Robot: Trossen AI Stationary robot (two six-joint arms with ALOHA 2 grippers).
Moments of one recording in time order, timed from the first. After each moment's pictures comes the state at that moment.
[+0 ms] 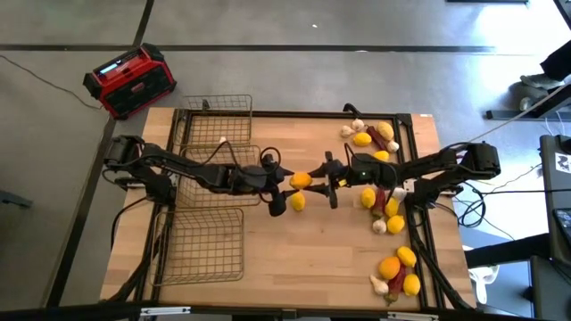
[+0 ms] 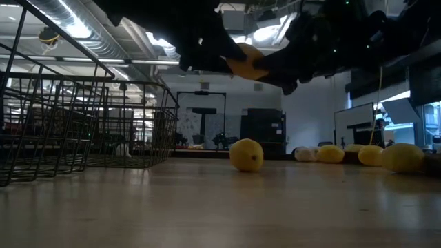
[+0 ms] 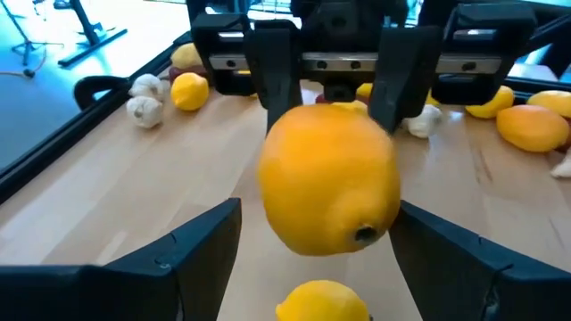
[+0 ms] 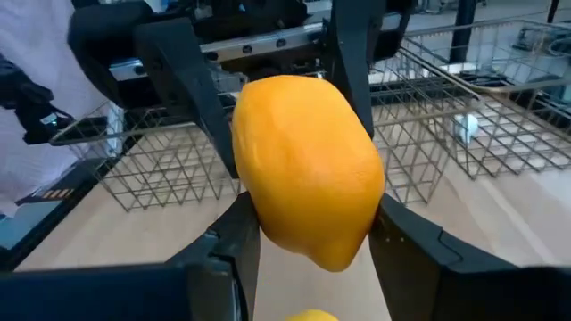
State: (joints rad) left arm -0.07 1.57 0.92 0.21 -0.35 -0.17; right arm -0.08 1.42 0.50 0.77 -0.19 0.10
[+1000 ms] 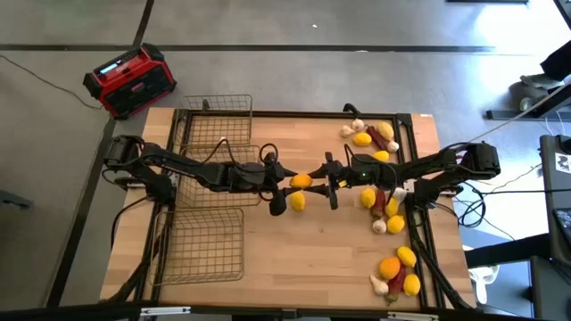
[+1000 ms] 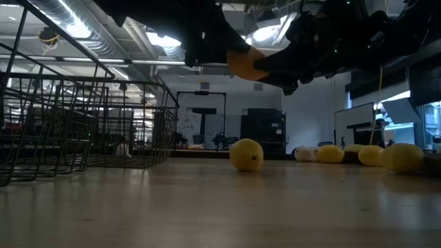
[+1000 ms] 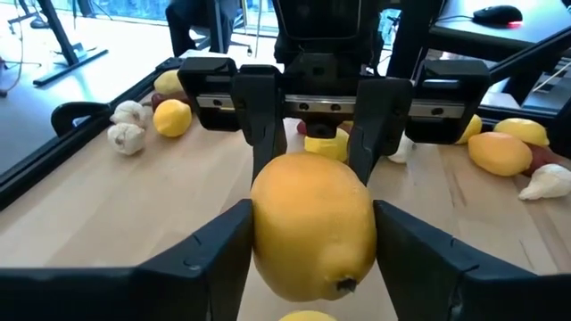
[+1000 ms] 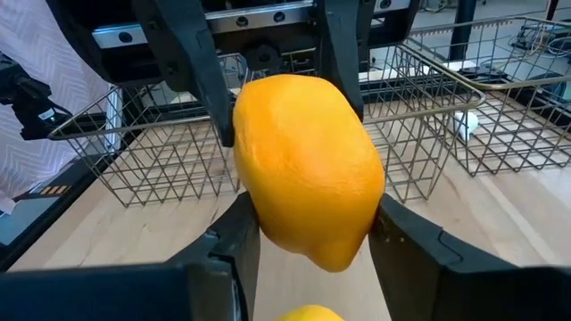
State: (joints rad) left arm -0.06 1.57 0.92 0.29 -0.29 -0.15; right arm -0.08 1.43 0.50 0.77 -0.18 0.10
